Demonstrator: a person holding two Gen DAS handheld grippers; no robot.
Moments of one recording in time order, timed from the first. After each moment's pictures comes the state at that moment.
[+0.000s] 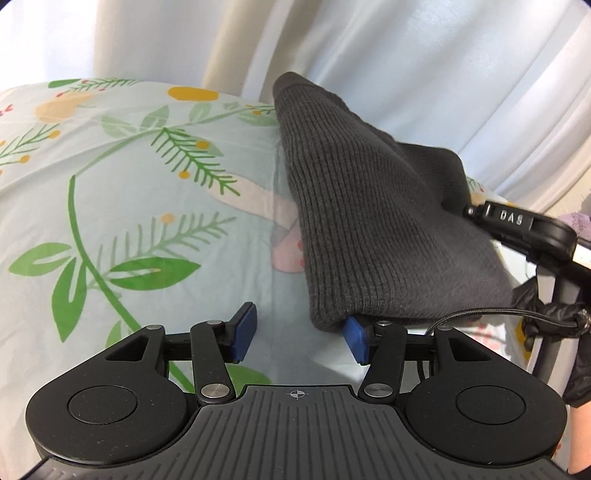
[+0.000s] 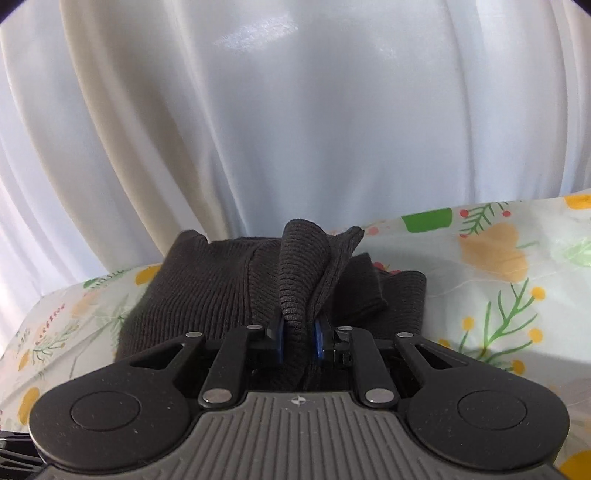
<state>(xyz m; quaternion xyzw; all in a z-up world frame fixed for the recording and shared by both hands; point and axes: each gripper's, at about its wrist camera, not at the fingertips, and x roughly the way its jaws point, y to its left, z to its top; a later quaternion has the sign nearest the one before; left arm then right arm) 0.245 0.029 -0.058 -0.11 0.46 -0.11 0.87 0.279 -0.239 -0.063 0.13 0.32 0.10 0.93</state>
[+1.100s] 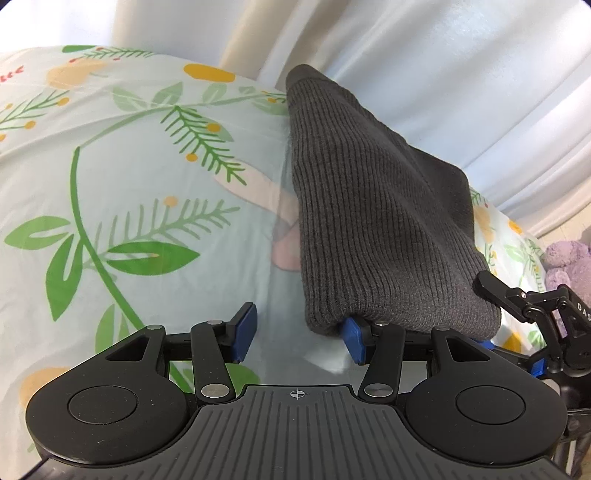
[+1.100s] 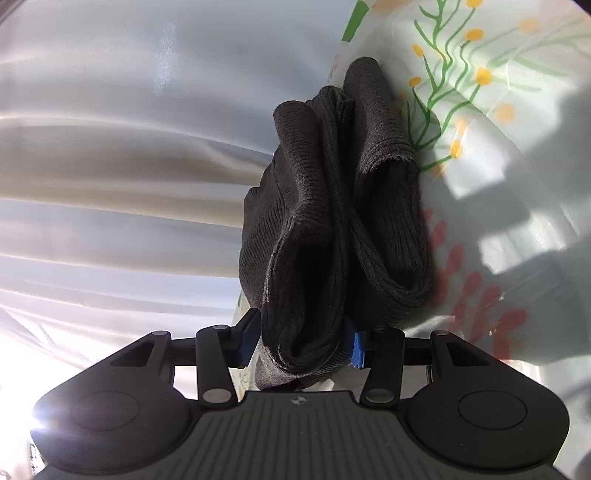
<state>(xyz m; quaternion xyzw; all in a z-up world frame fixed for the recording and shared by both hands) 0.251 0.040 -0.057 -0.17 0.49 -0.10 0.85 0.217 -0.285 -0.132 0.56 0.39 0.21 0.70</state>
